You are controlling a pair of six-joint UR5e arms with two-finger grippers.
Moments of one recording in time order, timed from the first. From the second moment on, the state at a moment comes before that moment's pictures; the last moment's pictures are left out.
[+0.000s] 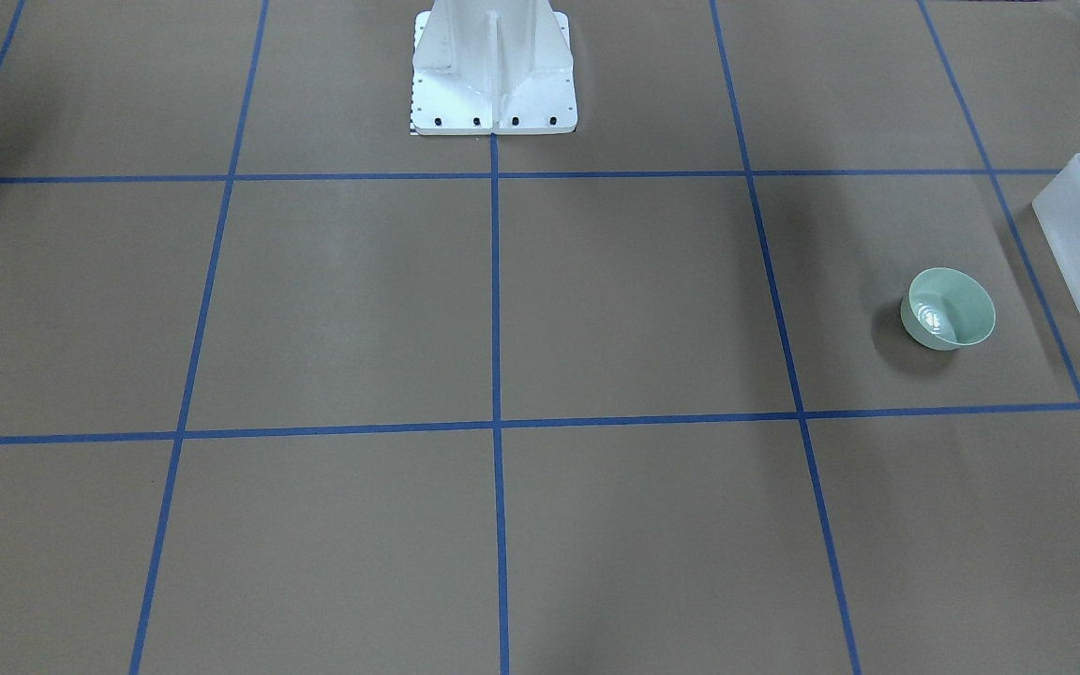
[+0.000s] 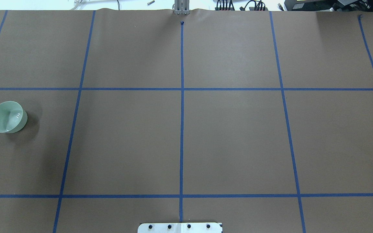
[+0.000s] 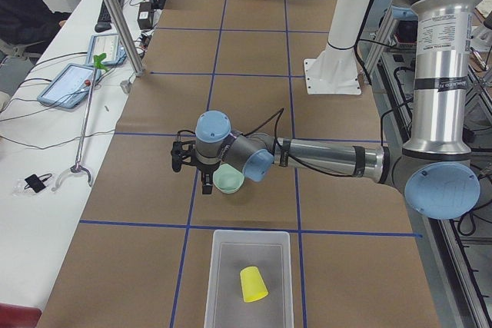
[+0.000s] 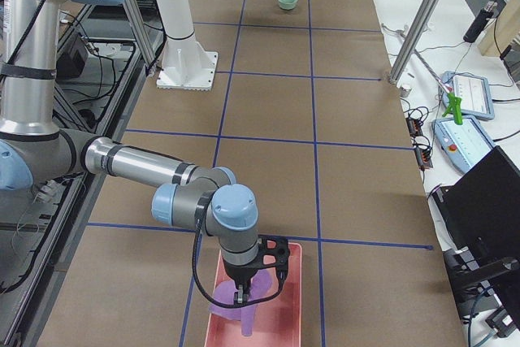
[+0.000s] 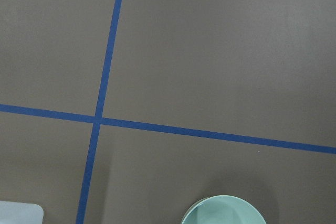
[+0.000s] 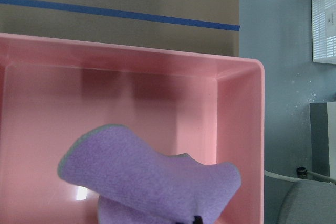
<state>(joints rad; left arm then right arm) -1.38 -1.53 -1.67 -2.04 -2.36 -0.63 1.82 -1.76 1.57 -1.42 2.04 -0.24</state>
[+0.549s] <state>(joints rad) -1.34 -1.52 -1.62 -2.10 -2.33 -0.64 1.81 -1.69 1.45 -1.31 2.07 -0.22</state>
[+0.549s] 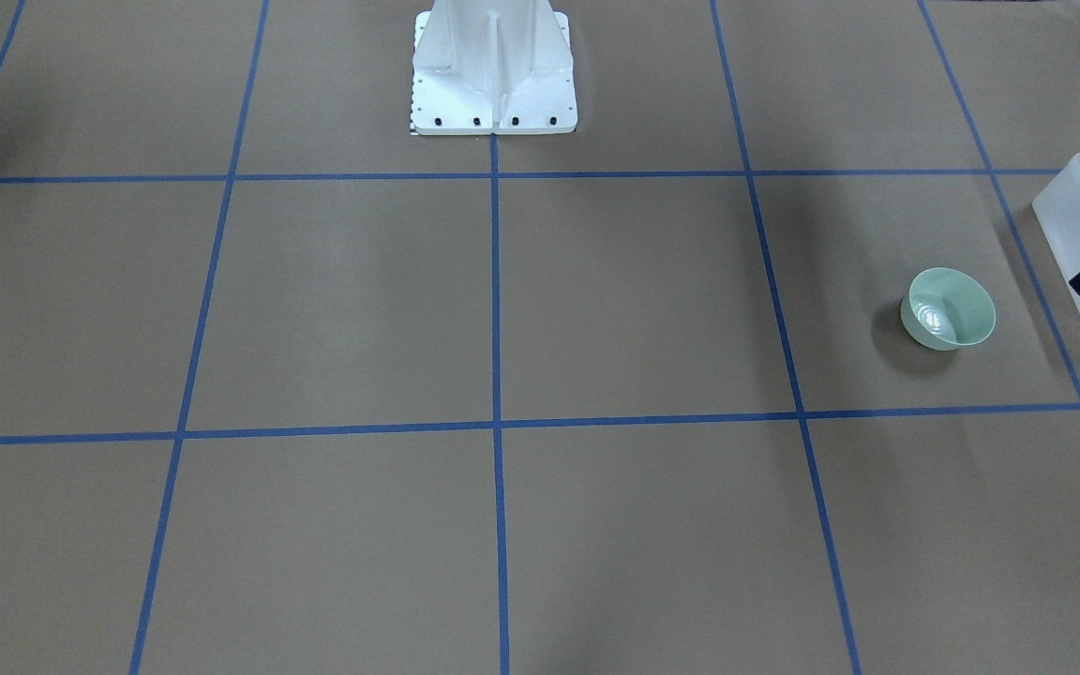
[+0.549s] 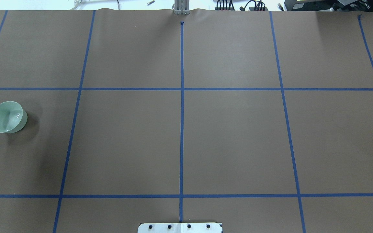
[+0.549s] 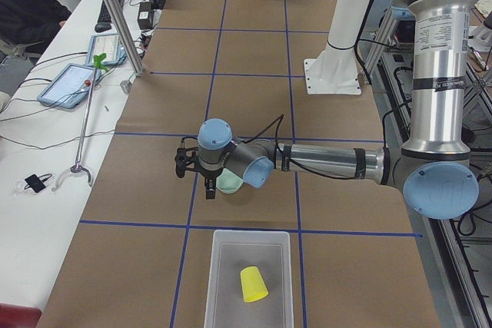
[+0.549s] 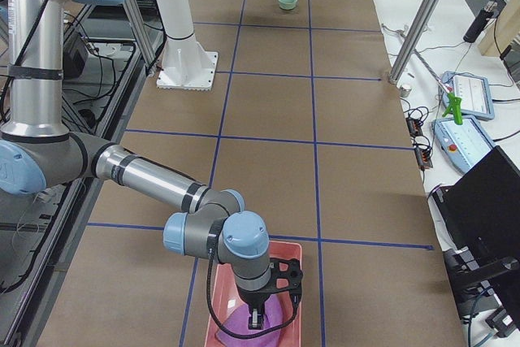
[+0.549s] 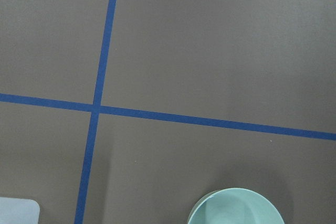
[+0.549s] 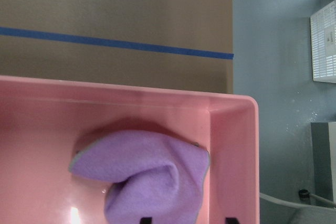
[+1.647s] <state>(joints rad) -1.04 -1.44 -1.51 -2.48 -2.14 -1.04 1.75 -1.63 1.71 -1.57 2.35 0.04</state>
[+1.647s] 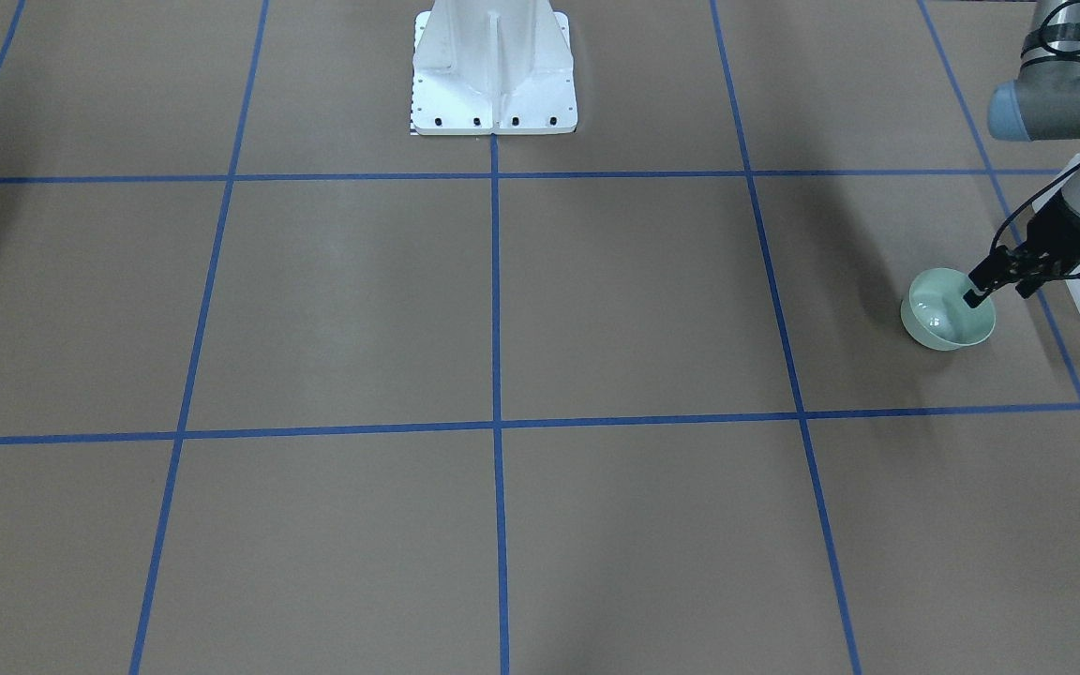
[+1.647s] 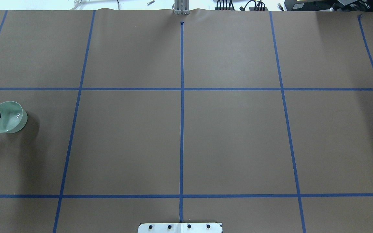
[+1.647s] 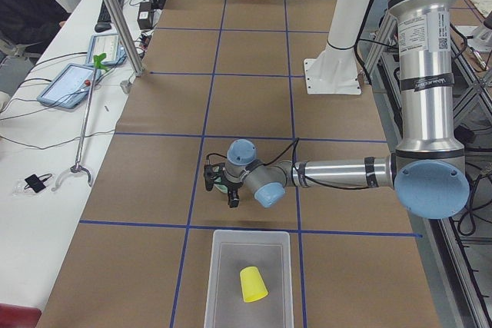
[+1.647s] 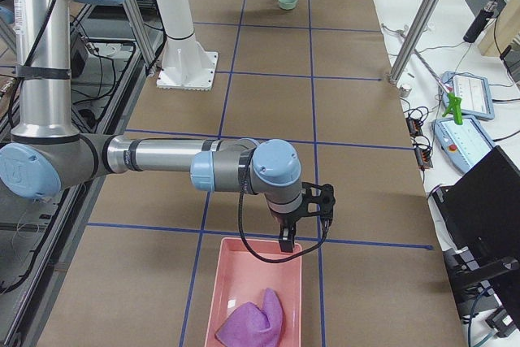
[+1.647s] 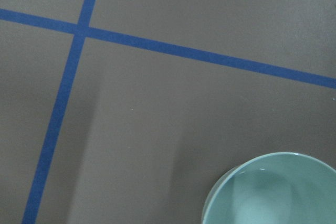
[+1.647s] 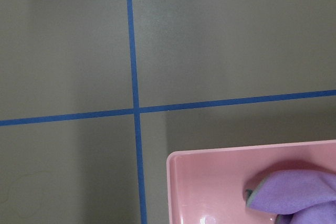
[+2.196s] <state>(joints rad) -1.01 -1.45 -1.51 -2.49 -2.14 -1.06 1.73 -1.63 1.72 -1.57 2.36 0.05</state>
